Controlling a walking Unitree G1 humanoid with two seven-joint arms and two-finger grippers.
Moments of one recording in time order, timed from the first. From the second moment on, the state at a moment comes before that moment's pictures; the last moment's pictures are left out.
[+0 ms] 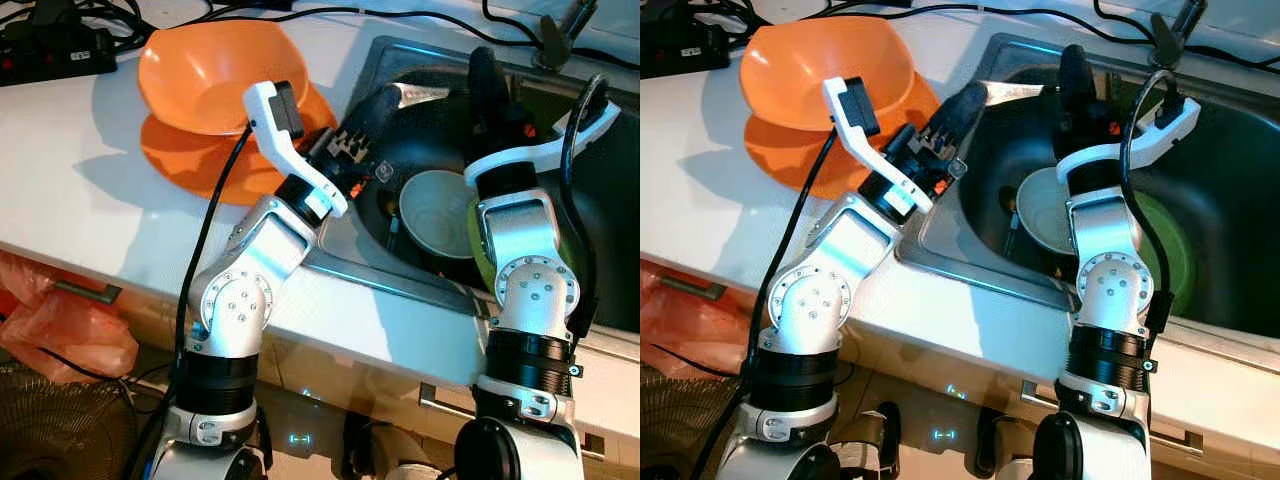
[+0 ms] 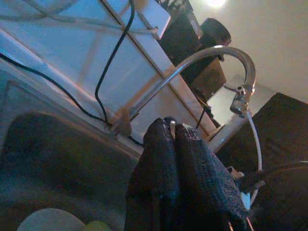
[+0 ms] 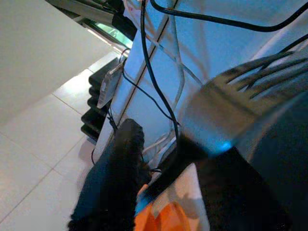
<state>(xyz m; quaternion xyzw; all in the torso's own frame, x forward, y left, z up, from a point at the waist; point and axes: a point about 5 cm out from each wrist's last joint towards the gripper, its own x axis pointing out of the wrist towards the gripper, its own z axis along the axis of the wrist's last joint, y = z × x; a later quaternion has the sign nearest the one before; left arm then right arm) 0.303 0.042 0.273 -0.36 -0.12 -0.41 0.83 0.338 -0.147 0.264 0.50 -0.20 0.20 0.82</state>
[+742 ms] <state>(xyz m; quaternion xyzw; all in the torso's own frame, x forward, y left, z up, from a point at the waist) 0.310 0.036 0.253 -0.32 -0.07 -0.38 0.87 0.336 -0.153 0.264 0.51 -0.22 0.19 0.81</state>
